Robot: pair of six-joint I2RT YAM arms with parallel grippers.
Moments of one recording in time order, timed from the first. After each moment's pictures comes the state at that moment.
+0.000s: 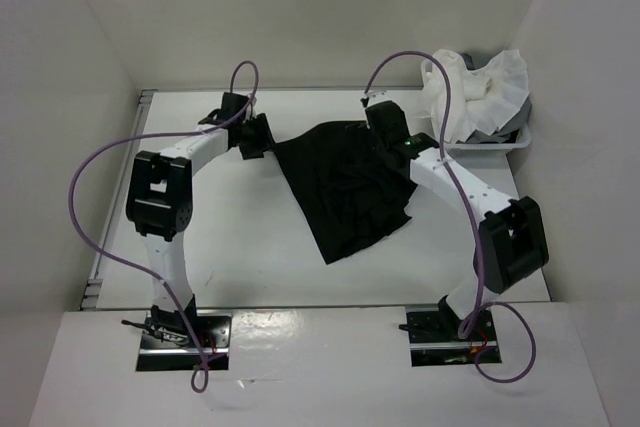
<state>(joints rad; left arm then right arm) -0.19 2.01 1.47 -0.34 0.25 -0.49 0.47 1.59 1.27 -0.41 0.30 0.08</state>
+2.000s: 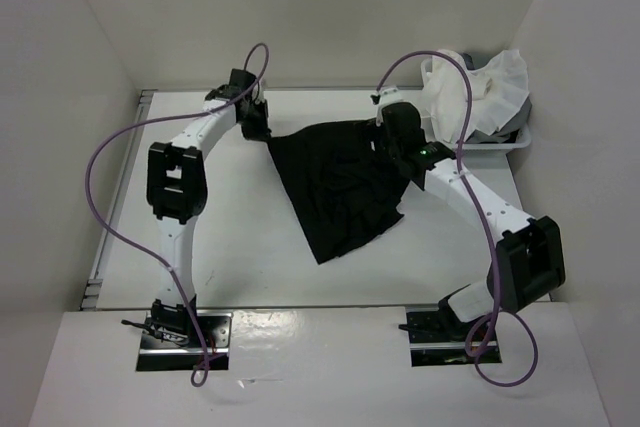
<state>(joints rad) -0.19 2.26 1.90 -0.66 0.23 -0.36 0.44 1.45 1.17 -0.29 0.23 0.04</state>
